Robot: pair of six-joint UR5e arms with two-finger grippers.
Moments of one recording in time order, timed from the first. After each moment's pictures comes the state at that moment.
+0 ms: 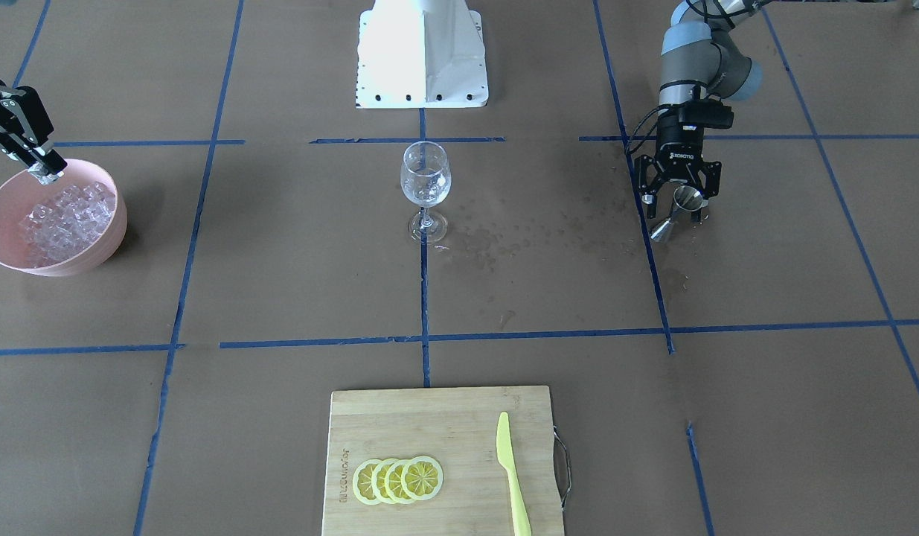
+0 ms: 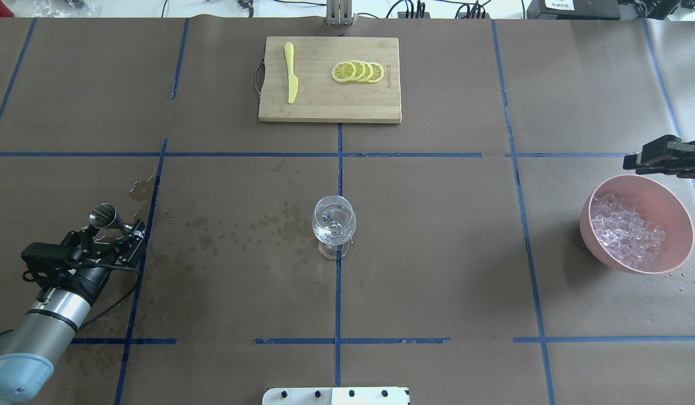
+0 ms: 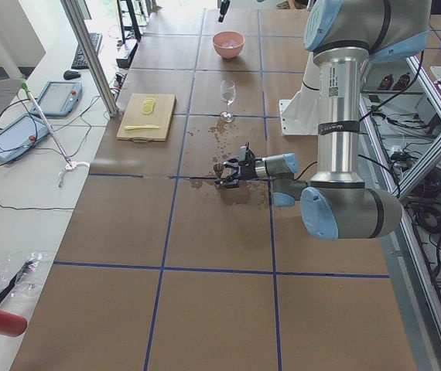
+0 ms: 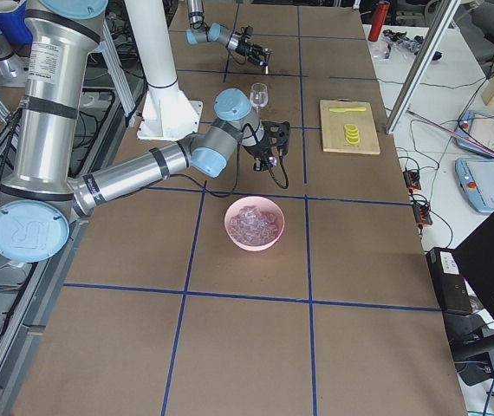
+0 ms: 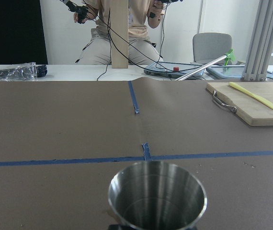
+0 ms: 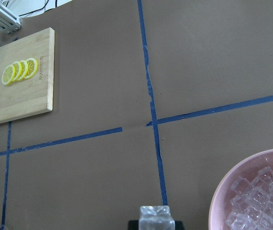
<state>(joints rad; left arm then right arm) -0.16 -1.46 -1.63 -2.80 -0.57 -1.17 1.08 -1.77 2.16 -0.96 2.19 1.17</state>
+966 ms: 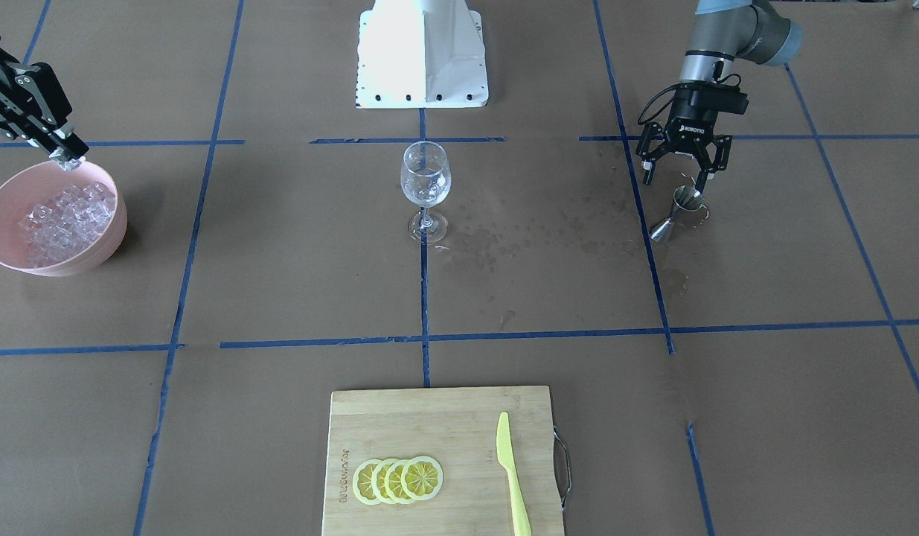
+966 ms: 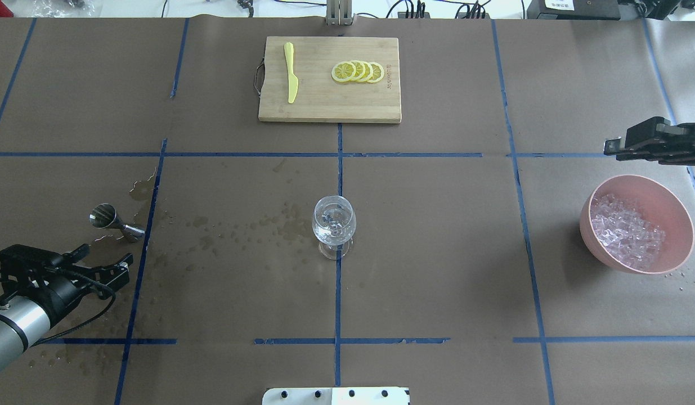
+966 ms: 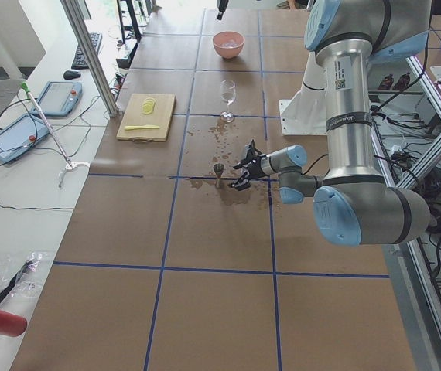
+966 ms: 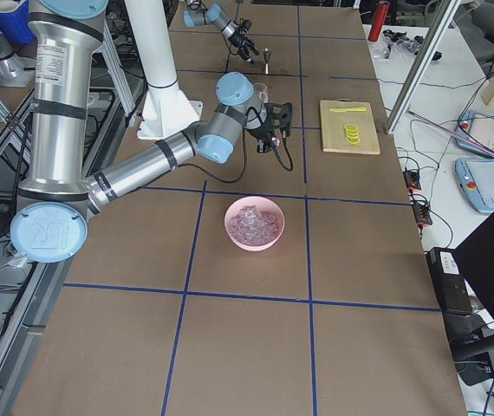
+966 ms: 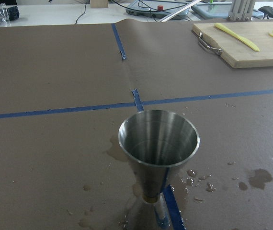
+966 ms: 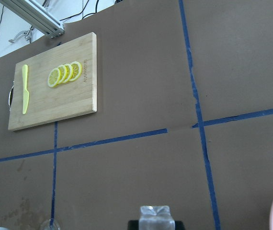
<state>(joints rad) -0.16 -1.27 -1.87 -2.69 -0.94 -1.17 1.08 -1.67 2.19 -0.96 2.22 1.24</state>
